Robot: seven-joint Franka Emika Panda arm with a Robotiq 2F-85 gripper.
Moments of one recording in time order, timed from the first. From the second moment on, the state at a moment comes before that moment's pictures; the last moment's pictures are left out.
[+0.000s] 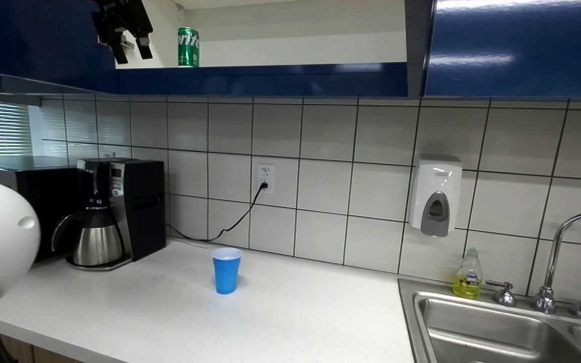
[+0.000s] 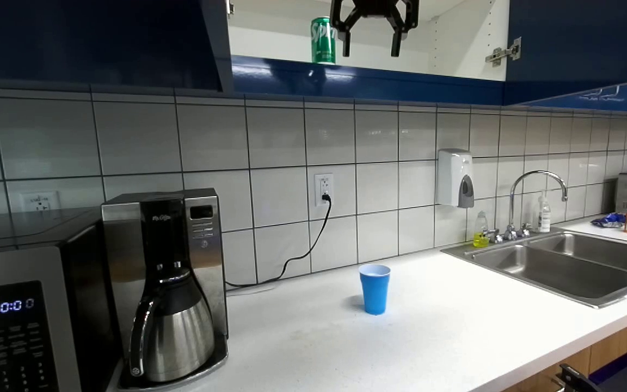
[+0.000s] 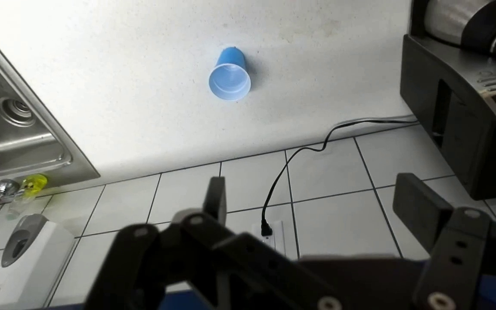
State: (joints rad) arm 0.15 -0.52 0.23 -1.89 -0.12 1.69 0.56
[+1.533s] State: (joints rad) arm 0.15 -0.59 0.20 -2.36 -0.06 1.94 0.48
